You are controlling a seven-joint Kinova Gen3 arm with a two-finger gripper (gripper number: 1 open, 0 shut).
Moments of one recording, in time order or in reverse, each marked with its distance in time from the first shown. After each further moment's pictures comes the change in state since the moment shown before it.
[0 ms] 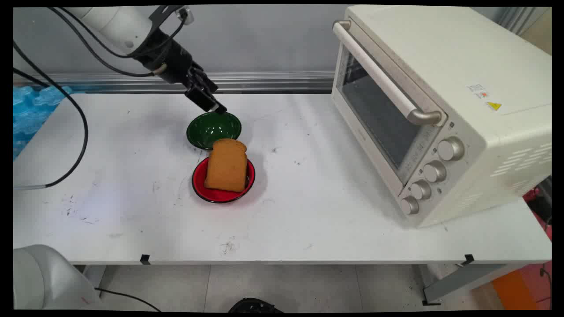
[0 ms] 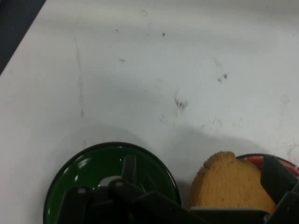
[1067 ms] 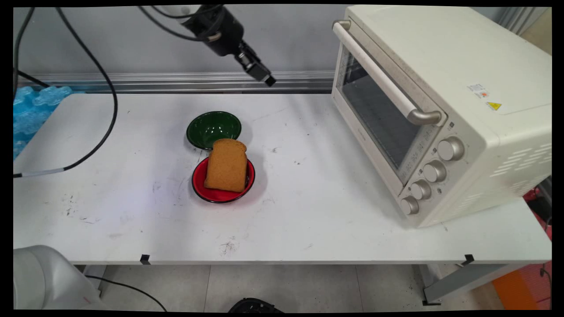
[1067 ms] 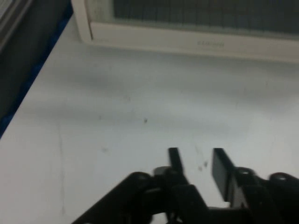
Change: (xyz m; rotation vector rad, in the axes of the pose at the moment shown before) arm 0.108 0.011 0.024 -0.034 0.060 0.008
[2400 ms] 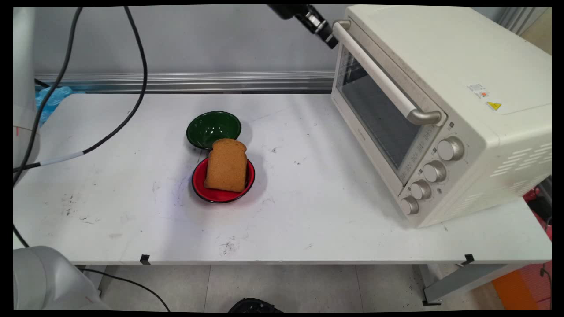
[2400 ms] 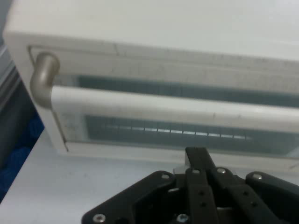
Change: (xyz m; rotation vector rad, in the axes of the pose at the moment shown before) arm 0.116 0.013 0.031 -0.049 0.127 -0.009
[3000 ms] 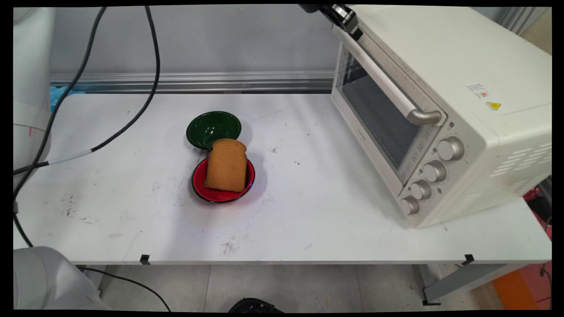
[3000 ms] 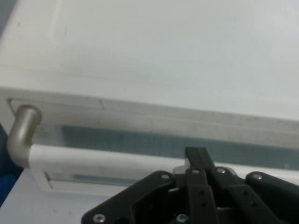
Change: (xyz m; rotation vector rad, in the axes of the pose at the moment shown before) arm 0.030 0.005 0.026 -0.017 0.047 -0.027
